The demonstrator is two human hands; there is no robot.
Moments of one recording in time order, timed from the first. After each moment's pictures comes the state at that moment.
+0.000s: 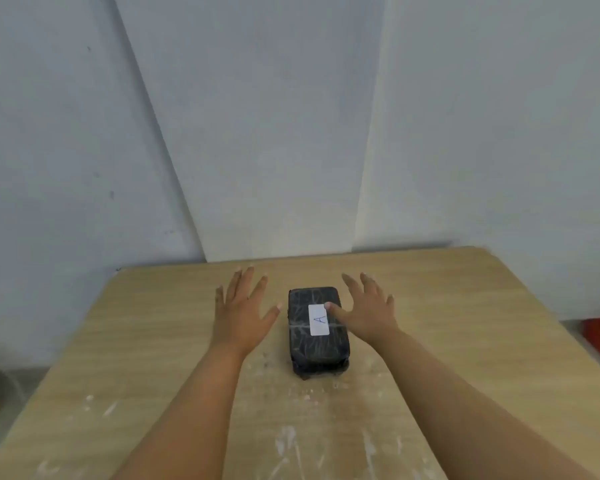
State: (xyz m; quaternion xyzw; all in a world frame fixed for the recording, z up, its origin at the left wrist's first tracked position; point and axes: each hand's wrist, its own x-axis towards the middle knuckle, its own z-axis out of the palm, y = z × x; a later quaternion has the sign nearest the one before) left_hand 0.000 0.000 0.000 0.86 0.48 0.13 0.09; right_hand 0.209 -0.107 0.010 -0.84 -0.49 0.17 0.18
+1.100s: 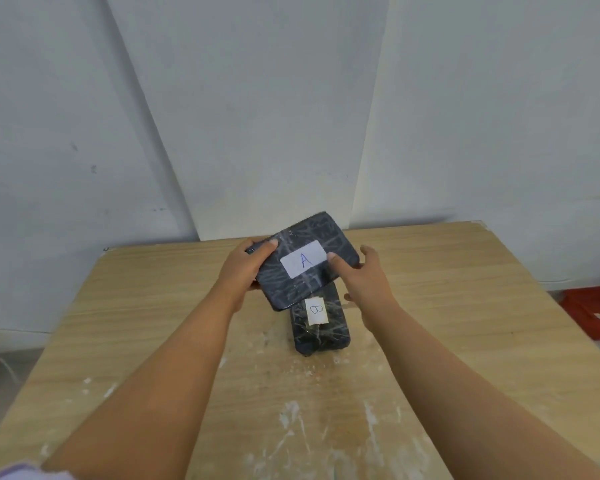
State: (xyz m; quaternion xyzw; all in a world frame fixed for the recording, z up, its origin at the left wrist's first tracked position) left_hand 0.016 0.024 0.052 0.56 0.46 0.29 0.62; right_hand 0.169 -0.106 0.055 -0.73 -0.24 0.33 0.55
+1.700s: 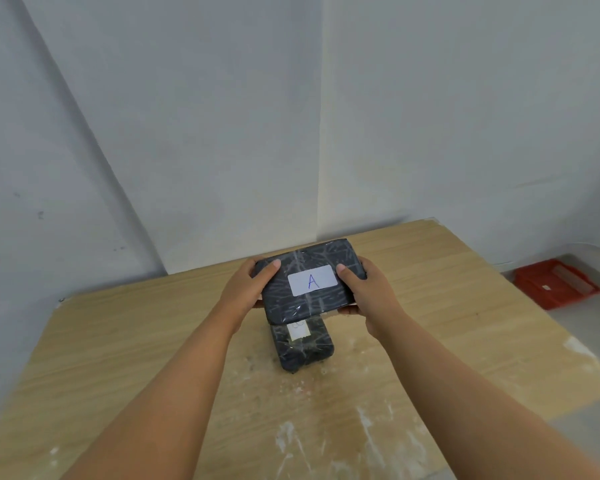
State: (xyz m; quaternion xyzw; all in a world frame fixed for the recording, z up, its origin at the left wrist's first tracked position) left_hand 0.043 0.010 0.051 0.67 0.38 0.22 0.60; right_hand 0.190 -0.142 0.053 -0.69 -0.19 0.32 0.63
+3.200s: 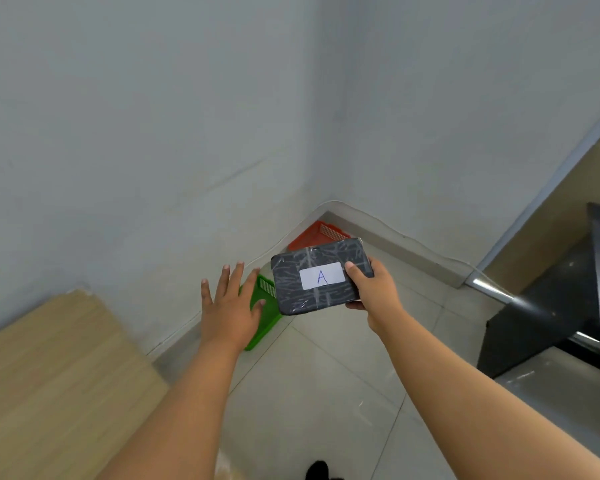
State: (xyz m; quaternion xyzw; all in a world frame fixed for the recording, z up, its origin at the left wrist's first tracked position) left_hand 0.737 -0.384 -0.049 0.99 0.11 0.03 0.09; right_hand 0.816 -0.610 -0.007 -0.73 0.12 0.10 0.67
